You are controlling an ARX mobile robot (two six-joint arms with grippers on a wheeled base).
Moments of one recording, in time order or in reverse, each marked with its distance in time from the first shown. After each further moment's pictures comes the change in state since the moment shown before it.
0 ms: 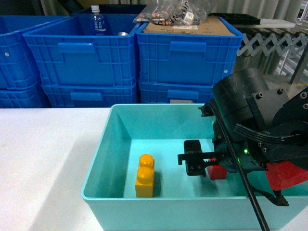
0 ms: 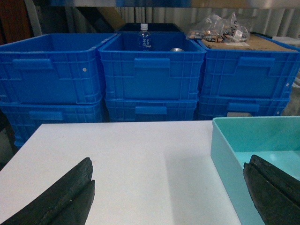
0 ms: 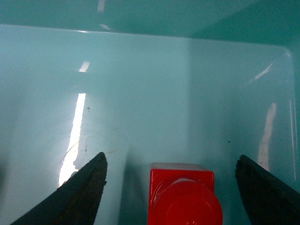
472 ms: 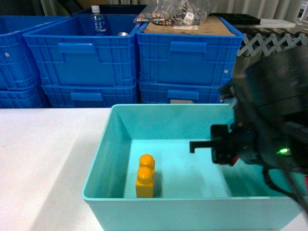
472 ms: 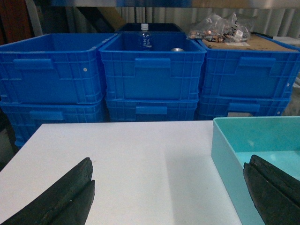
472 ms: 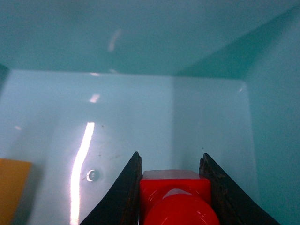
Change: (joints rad) left arm 0.000 0.000 0.000 0.000 0.000 0.000; right arm -0.017 -0.206 -0.198 0.185 -0.013 -0.010
